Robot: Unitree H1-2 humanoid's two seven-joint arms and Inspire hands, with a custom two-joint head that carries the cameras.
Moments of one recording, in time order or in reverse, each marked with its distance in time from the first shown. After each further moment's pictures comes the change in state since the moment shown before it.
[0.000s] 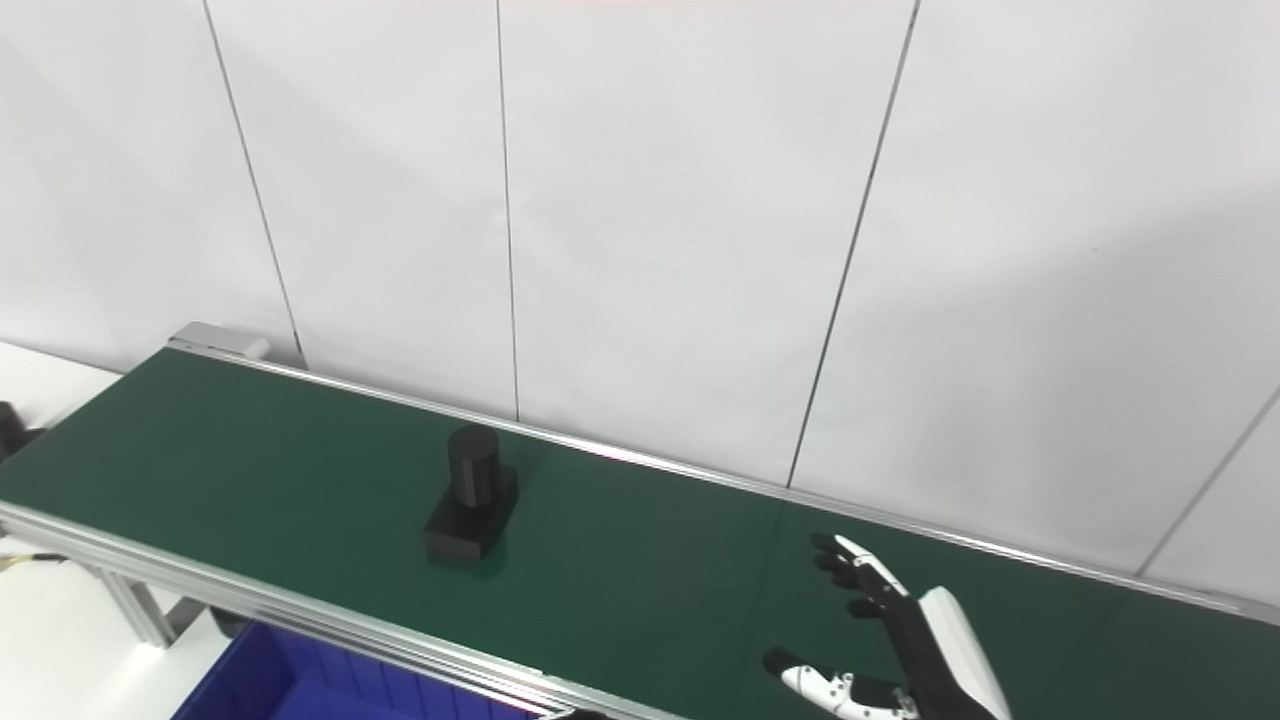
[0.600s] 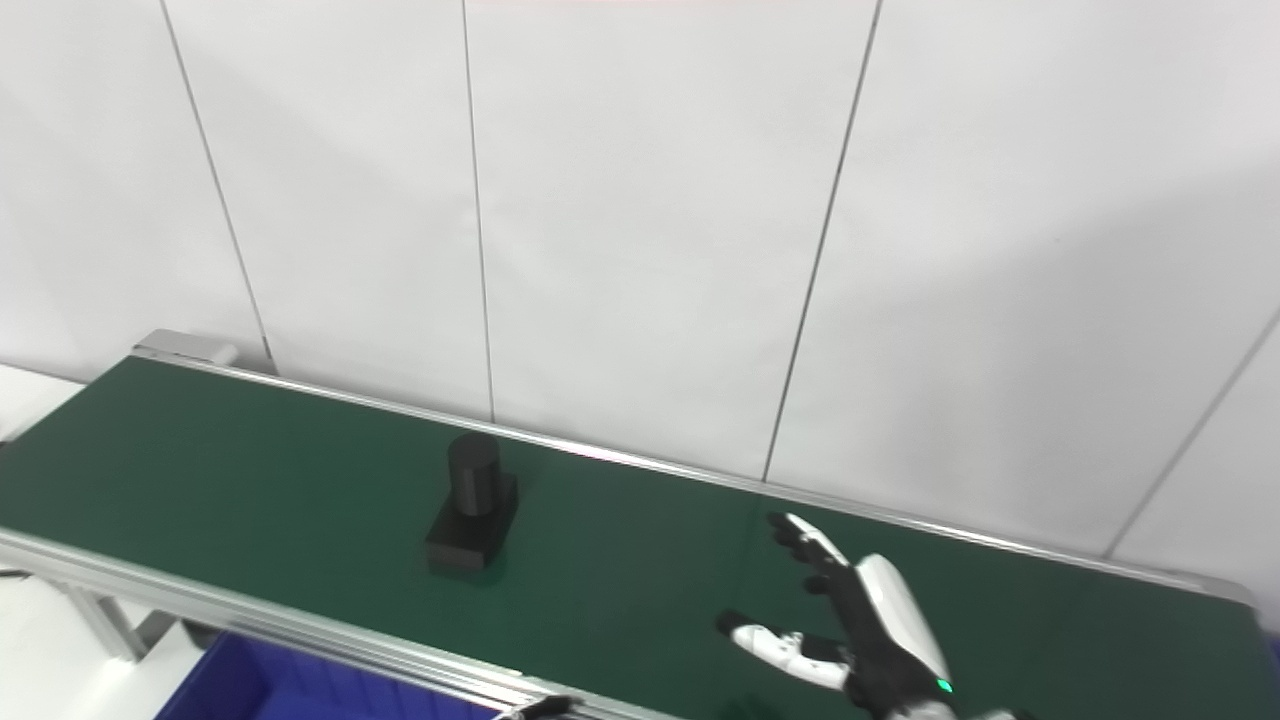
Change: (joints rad) left arm 0.003 0.014 0.017 -0.028 -0.017 0.000 -0.012; right arm -0.085 0.037 0.031 0.148 -0.044 -0.001 -0.013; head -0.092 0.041
